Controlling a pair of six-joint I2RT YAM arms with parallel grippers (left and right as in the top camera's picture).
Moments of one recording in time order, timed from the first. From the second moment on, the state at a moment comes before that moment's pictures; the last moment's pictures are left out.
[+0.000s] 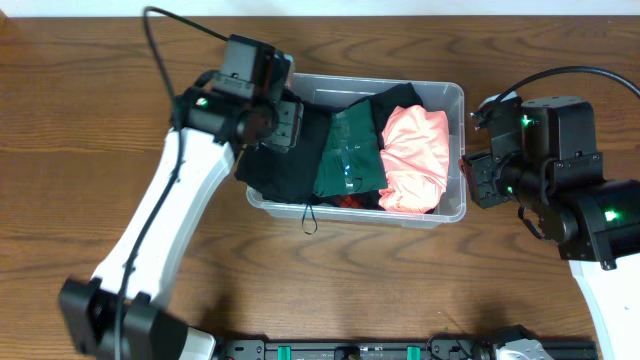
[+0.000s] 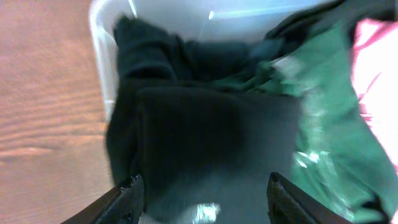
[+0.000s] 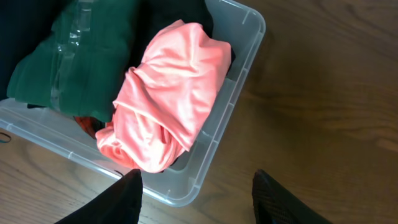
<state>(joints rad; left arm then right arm) -0.33 1.64 1.52 -0.95 0.09 -0.12 0.23 1.16 1.40 -1.16 -0.01 -0.08</state>
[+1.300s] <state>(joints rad) -0.41 1.70 1.50 -1.01 0.10 -0.26 0.23 1.16 1.40 -1.17 -0.01 -0.08</state>
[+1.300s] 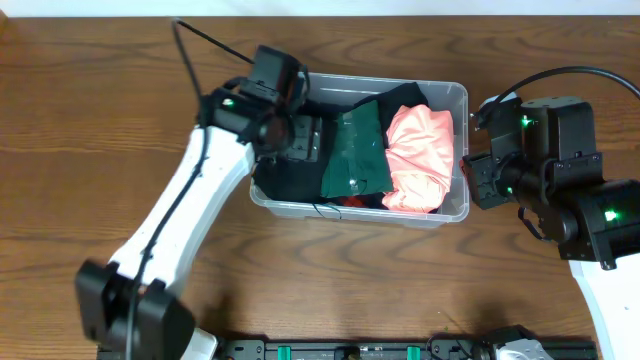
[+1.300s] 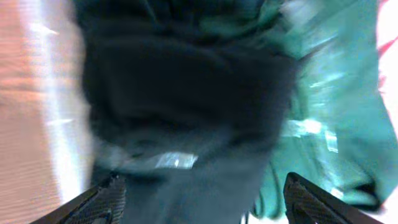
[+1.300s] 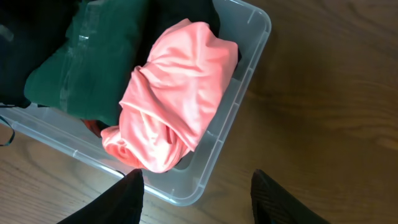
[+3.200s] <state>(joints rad) -0.01 0.66 1.04 -0.97 -0.08 -0.18 0.16 0.77 0.96 -0.76 0.05 0.03</state>
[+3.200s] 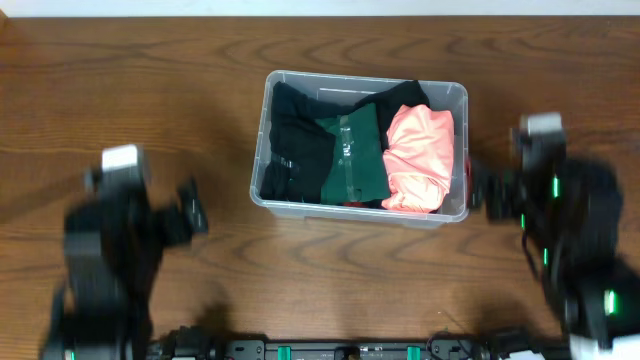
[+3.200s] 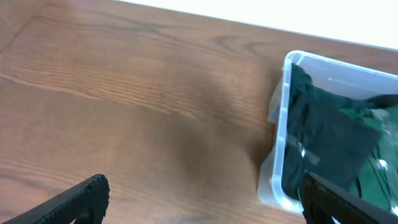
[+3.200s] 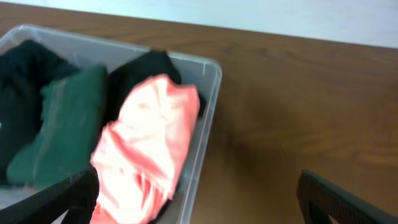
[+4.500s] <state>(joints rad) -0.01 0.21 0.84 -1.25 -0.06 -0.23 0.17 0.01 0.64 -1.04 0.10 0.05</state>
